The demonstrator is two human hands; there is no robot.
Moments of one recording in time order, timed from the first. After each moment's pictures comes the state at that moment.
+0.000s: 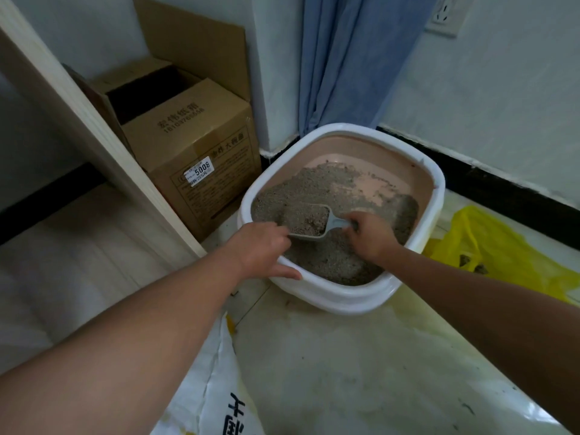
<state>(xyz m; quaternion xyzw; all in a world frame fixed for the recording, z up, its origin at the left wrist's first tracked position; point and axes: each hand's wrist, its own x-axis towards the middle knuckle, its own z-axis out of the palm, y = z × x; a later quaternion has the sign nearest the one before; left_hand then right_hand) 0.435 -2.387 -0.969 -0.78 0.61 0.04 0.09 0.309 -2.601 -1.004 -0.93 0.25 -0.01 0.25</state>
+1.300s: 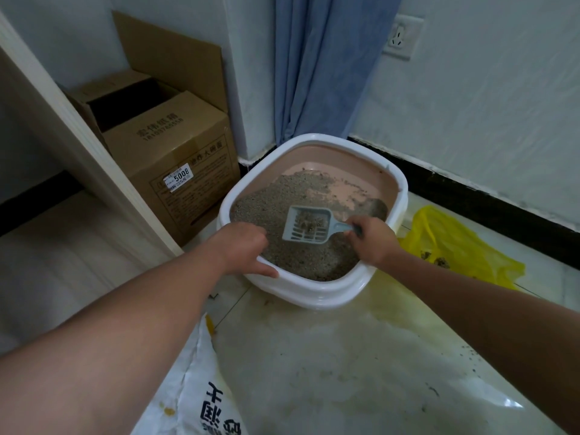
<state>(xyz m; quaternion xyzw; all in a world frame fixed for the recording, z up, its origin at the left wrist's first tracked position) 0.433 -2.398 -0.961 -0.77 0.61 0.08 0.15 0.256 -2.622 -0.986 -0.93 0.28 -0.07 0.24</state>
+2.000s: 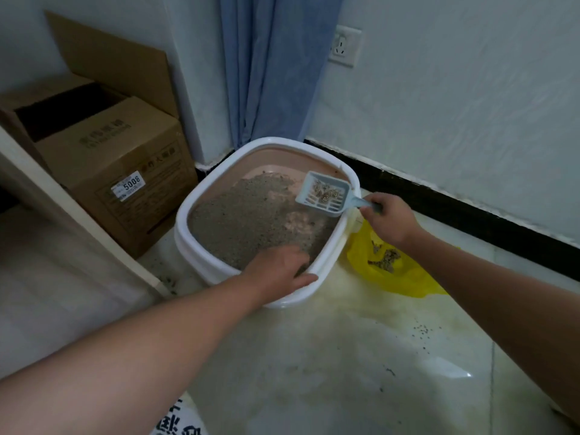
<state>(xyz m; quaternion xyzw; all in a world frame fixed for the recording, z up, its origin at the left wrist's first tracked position) 0.322 -2.463 -0.979 -0.75 0.64 0.12 -0.15 0.188 -2.685 -0.934 -0.88 0.37 -0.14 0.26</state>
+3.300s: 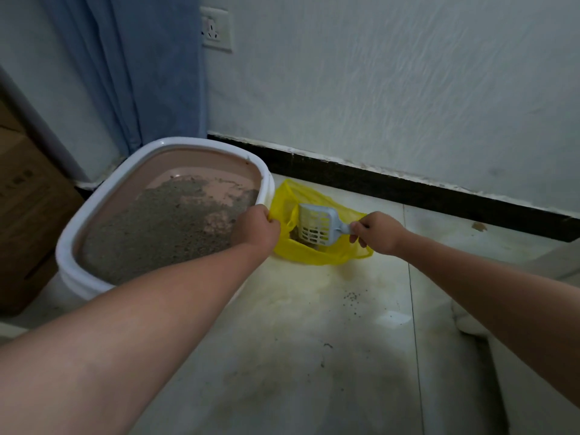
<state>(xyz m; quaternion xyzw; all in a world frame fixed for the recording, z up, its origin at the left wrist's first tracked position) 0.253 -2.607 -0.976 -0.85 0.40 0.18 -0.30 0.032 -2.734 -0.948 -0.84 0.47 0.04 0.26</state>
